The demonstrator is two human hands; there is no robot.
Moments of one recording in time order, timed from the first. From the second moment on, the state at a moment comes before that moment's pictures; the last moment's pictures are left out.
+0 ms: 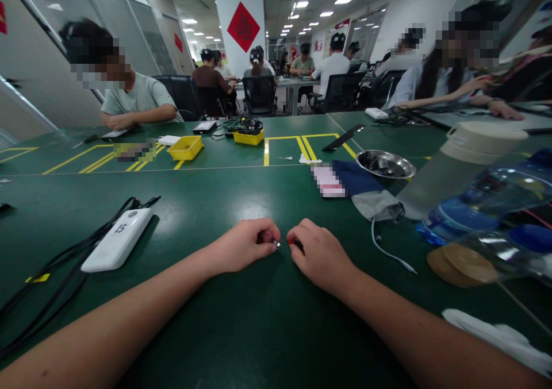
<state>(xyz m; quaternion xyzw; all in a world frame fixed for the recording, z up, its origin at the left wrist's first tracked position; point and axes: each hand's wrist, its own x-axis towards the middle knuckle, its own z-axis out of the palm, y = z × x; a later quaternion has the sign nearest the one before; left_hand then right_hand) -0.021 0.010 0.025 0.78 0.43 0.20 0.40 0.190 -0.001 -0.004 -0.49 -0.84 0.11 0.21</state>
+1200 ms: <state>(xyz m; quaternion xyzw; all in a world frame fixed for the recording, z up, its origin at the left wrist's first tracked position) -0.007 0.005 0.008 0.44 0.43 0.39 0.69 0.181 -0.001 0.003 -0.39 -0.40 0.70 0.43</state>
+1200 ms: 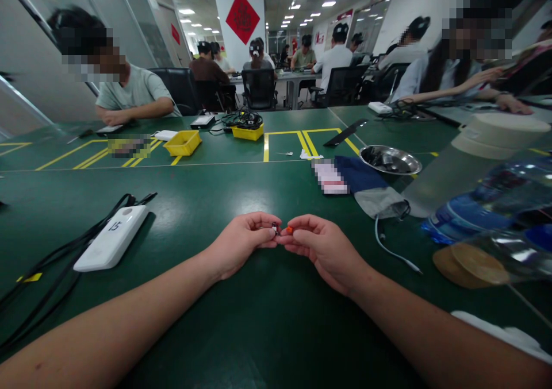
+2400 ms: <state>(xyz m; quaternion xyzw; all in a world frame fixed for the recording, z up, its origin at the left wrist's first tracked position) -0.005 0.001 0.009 0.45 0.46 0.40 0.65 0.184 0.005 0.001 -0.40 -0.43 0.66 0.46</state>
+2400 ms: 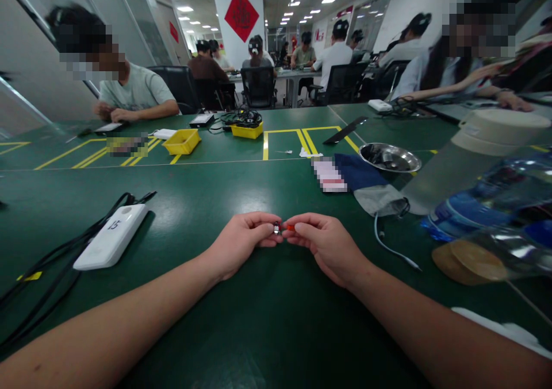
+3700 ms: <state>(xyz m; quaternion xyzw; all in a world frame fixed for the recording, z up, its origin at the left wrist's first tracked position) -0.006 0.003 0.007 0.44 0.44 0.39 0.68 0.185 0.006 -0.001 -0.40 -0.44 0.66 0.46</state>
